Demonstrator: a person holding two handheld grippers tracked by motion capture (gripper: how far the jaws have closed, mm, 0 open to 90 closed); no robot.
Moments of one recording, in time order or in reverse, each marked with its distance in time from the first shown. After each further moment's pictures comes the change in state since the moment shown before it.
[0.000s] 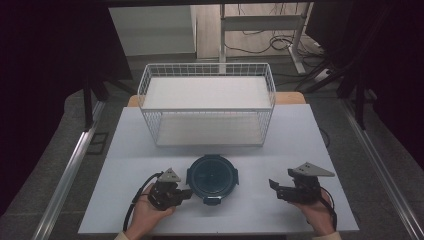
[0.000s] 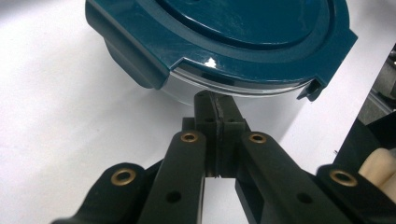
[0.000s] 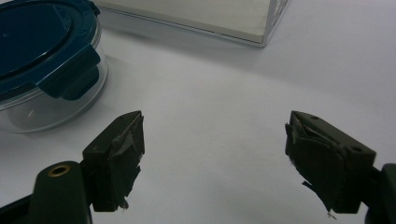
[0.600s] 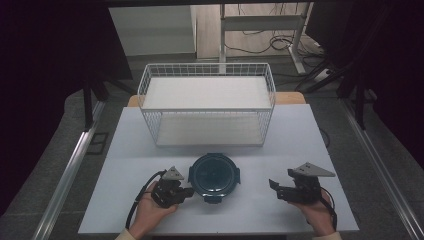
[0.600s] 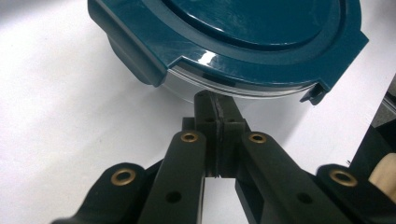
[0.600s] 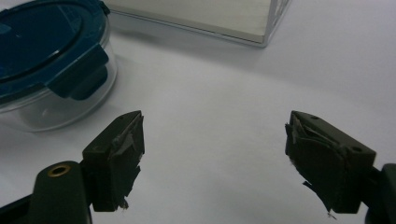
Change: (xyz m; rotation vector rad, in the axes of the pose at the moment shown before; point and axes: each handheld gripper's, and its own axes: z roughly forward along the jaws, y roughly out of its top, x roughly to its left) left arm 0.001 0.005 0.007 0.004 0.012 0.000; right arm 0.000 0.000 -0.001 -0.004 0.011 0.009
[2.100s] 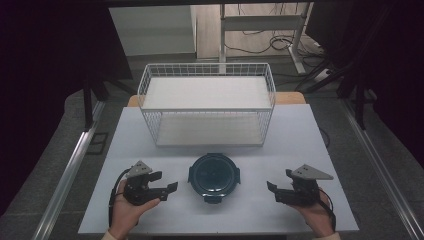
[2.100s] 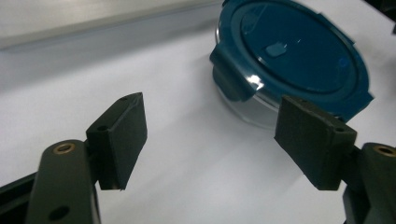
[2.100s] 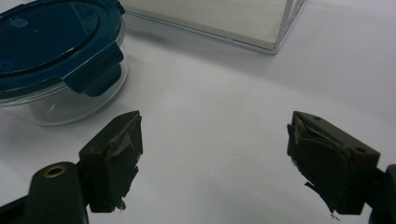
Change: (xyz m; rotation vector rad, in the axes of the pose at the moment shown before) left arm 0.027 -0.018 -0.060 -0.226 0.120 -0.145; right arm 0.007 -0.003 -0.001 -0.019 0.012 -0.048
